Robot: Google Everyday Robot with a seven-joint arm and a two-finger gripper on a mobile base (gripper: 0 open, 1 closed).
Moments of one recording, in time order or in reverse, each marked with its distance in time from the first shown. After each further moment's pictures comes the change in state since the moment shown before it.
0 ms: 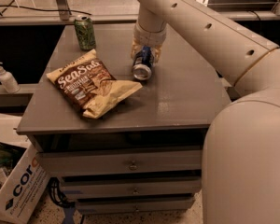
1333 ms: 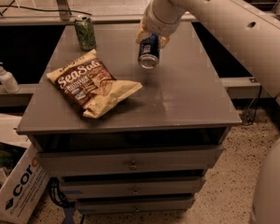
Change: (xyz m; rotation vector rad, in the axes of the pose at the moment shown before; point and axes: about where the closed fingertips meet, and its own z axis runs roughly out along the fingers) arm 0.020 0.000 -0.055 0.180 0.186 -0.059
